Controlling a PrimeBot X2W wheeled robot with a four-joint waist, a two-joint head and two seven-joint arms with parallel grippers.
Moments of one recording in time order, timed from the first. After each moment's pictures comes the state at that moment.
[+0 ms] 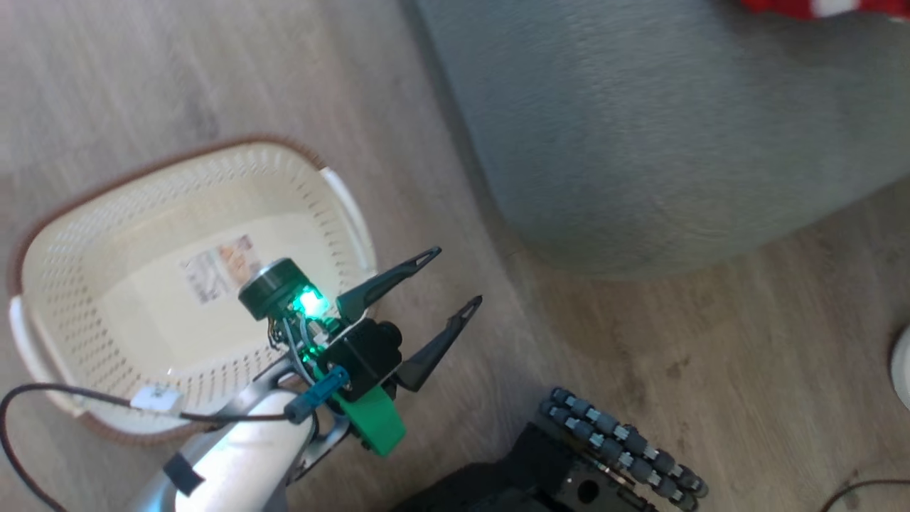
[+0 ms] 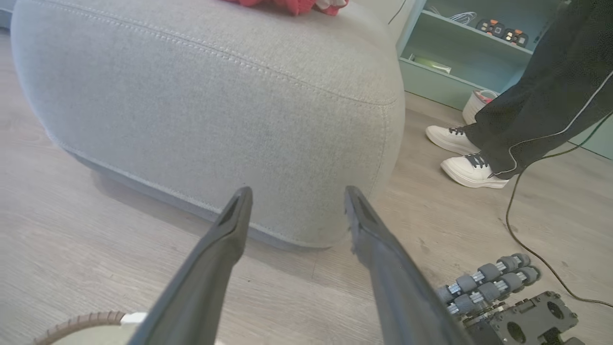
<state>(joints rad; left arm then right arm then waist) -0.40 0.31 -0.71 0.11 -0.11 -0.13 -0.26 -1.00 -0.40 -0.30 0.52 0.26 0.13 -0.26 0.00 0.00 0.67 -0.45</state>
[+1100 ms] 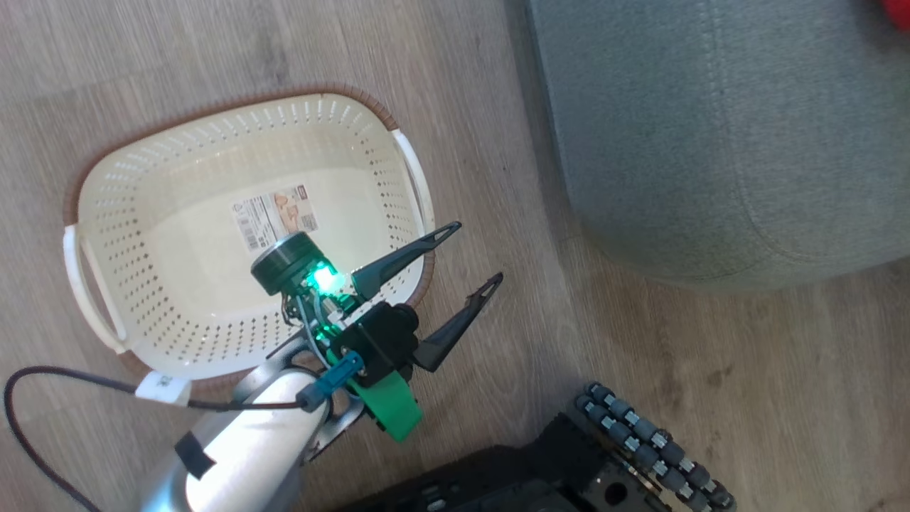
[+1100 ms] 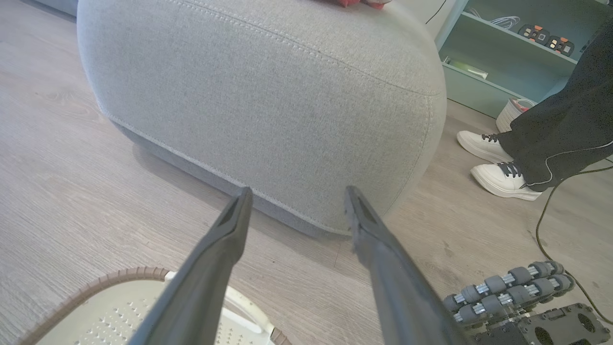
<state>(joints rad) -0.46 0.29 -0.72 0.09 -0.10 -0.13 -0.26 -1.26 -0.41 -0.22 1.19 0.08 0.13 -0.25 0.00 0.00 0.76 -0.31</state>
